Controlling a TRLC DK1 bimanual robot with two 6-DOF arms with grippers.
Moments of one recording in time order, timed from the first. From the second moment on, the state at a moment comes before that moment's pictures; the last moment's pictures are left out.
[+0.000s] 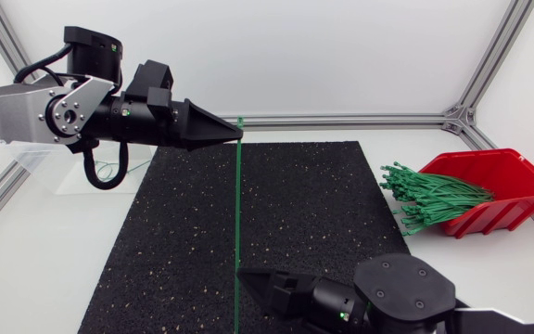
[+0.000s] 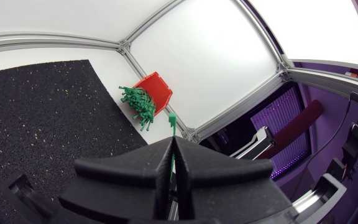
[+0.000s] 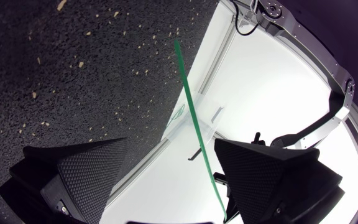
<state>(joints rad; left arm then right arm) -0.26 1.60 1.11 -0.11 1.22 -0.34 1.07 1.35 0.24 0.76 0.07 -2.10</state>
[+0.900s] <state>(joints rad) -0.22 1.61 1.12 -0.12 1.26 -0.34 1.19 1.52 0.22 0.97 0.16 -2.10</state>
